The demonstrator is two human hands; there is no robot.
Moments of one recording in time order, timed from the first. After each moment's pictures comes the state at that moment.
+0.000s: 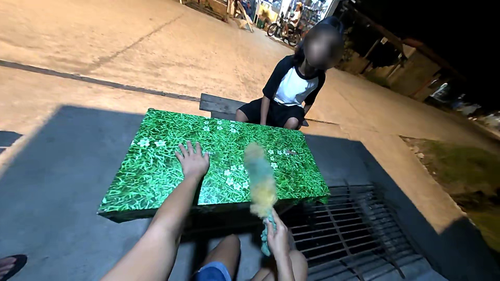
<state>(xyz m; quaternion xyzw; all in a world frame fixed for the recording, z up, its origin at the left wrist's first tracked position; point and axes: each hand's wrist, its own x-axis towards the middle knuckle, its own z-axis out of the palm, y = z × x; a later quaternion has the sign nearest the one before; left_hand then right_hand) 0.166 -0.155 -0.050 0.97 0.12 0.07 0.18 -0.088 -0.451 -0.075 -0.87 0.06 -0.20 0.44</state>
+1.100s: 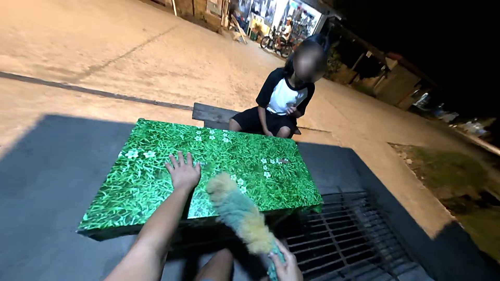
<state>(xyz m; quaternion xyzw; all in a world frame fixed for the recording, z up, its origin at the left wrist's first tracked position) 0.162 -0.158 -0.041 0.97 0.12 0.06 0.18 -0.141 -0.494 -0.052 -0.86 0.07 -0.07 0.51</state>
